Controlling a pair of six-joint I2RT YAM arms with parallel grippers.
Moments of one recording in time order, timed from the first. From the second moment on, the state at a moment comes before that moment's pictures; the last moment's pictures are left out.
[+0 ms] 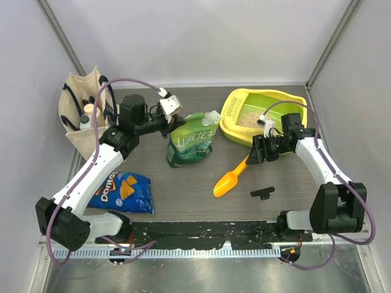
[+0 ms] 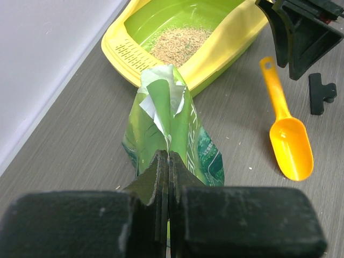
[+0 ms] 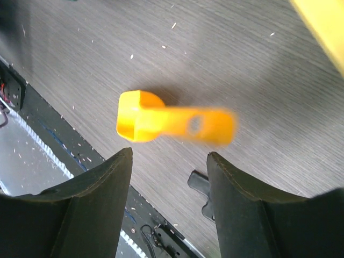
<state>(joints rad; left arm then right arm) -0.45 1.24 1.18 -0.24 0.60 0.36 0.02 1.34 0.97 -0.83 -0.68 -0.20</state>
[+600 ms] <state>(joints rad) -0.45 1.27 1.21 -0.27 0.61 0.35 0.06 1.35 1.17 -0.60 -0.76 -0.09</state>
